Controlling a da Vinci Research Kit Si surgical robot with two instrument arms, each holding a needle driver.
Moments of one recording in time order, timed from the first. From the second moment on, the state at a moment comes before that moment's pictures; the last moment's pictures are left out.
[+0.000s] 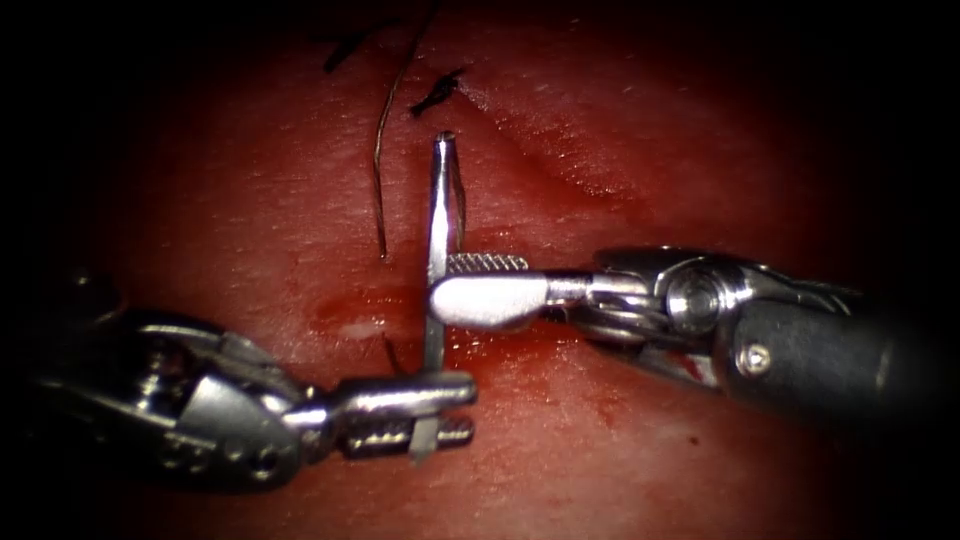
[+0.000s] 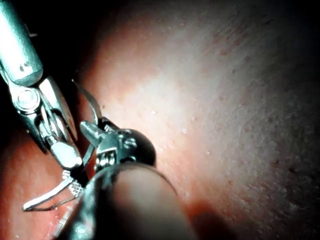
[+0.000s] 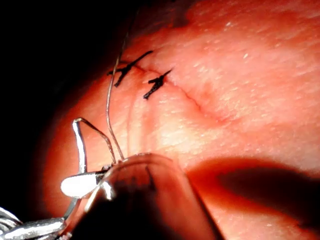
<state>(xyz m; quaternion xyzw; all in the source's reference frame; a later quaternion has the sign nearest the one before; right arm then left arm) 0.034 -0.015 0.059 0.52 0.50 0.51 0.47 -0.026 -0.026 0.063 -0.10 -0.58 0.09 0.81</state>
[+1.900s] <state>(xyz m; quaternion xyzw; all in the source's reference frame) 0.033 -0.012 0.061 0.25 0.71 0.32 0.58 -0.024 -0.023 0.073 0.23 -0.40 -0.15 0.88</state>
